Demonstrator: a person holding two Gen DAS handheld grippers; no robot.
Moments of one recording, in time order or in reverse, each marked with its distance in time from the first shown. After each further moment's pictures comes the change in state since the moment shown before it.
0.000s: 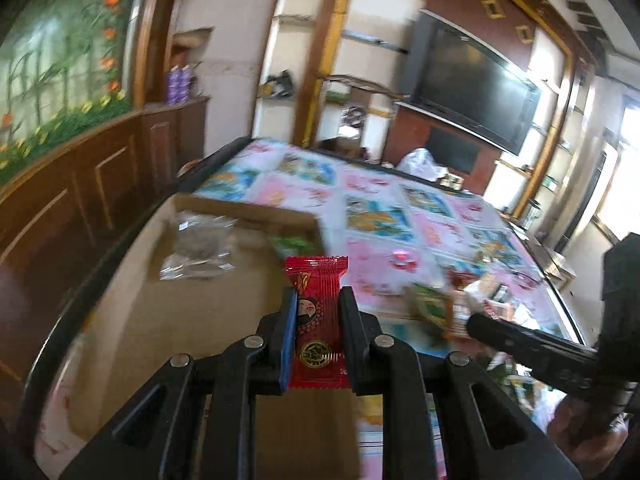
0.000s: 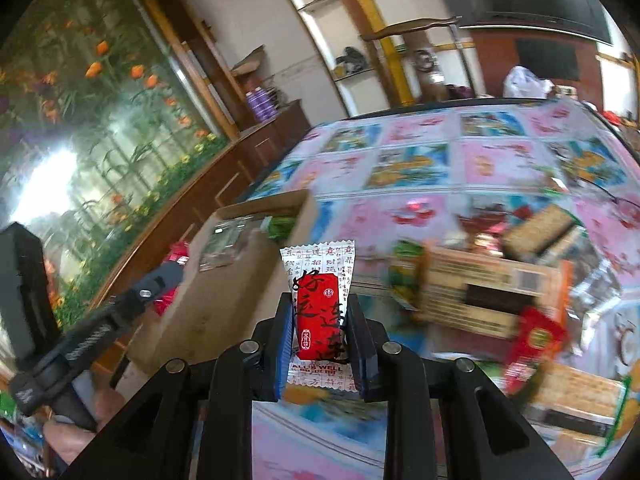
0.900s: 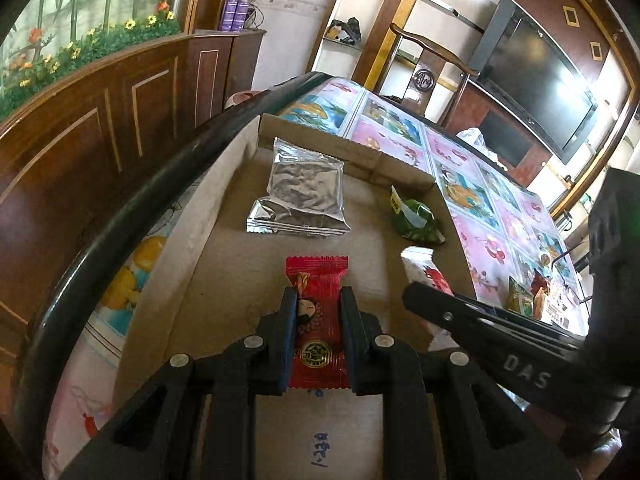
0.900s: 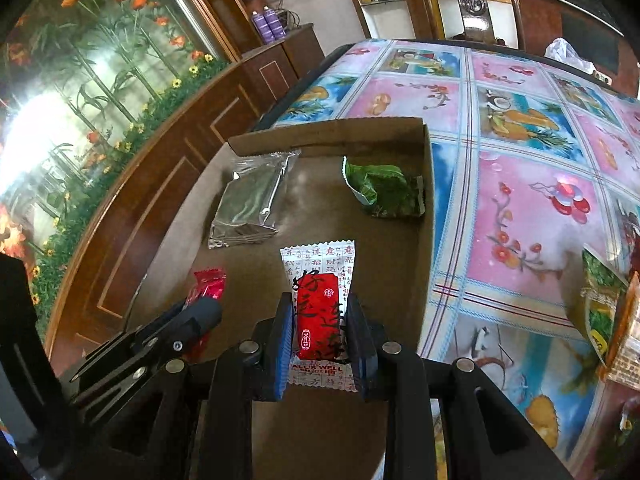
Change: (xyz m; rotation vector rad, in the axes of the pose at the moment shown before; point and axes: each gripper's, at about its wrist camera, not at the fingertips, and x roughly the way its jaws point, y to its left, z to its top) left arm 0.056 0.090 -0.007 -0.171 0.183 0.070; right arm 0.157 0.072 0.018 -0.032 0.272 -0.067
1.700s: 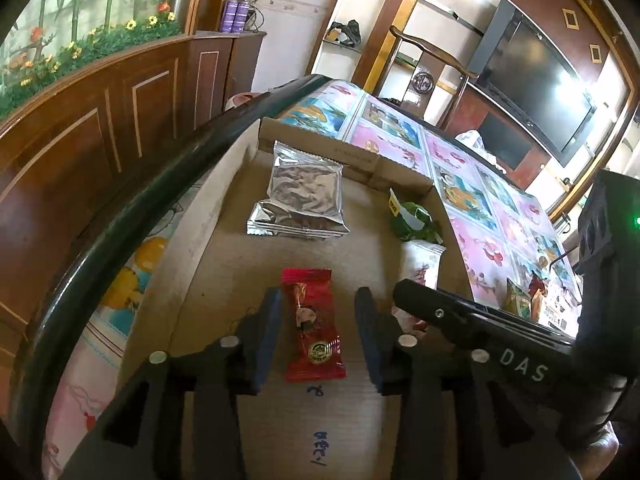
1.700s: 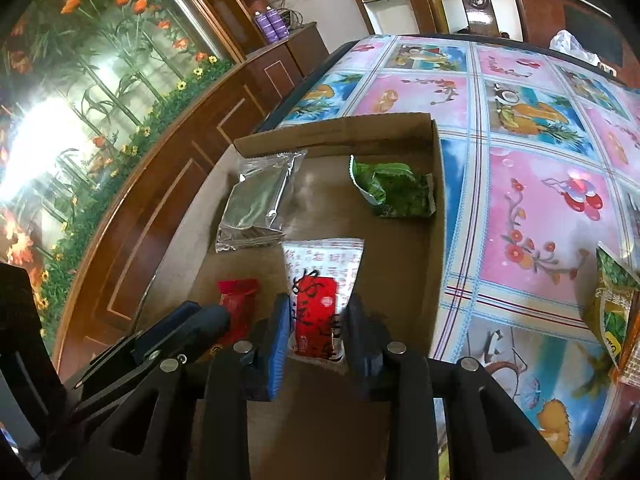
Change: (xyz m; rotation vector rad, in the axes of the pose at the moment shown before) left arm -0.004 0.000 0.001 -0.003 -0.014 -0.006; right arm -0.002 -0.003 0.002 0.023 -0.013 0.053
